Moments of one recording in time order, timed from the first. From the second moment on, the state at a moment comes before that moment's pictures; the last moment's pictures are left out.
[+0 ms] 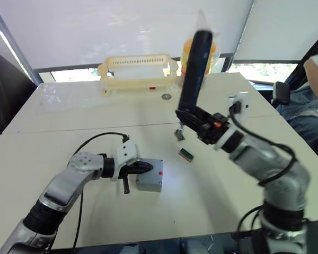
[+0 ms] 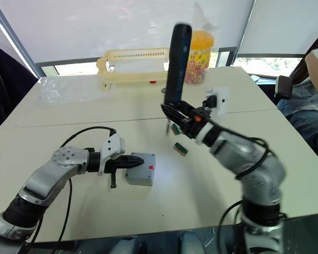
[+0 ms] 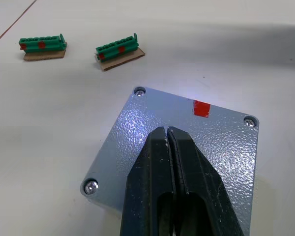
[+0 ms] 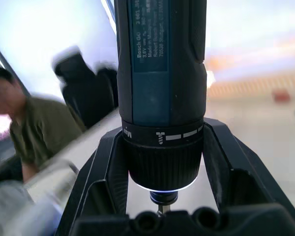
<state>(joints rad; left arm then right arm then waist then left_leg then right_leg) -0.36 0.68 -0.22 -0.28 -0.34 0.51 -0.98 -0.55 -0.55 -0.28 -0.49 1.09 1.19 0.13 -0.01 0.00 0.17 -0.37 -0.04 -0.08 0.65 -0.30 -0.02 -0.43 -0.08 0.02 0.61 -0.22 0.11</state>
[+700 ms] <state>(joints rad) -0.33 0.67 -0.22 -0.37 -0.36 0.56 -0.95 -0.67 -1.06 0.03 0.27 1.50 1.61 -0.05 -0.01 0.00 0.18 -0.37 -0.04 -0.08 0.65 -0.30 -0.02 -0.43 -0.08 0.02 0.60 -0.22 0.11</state>
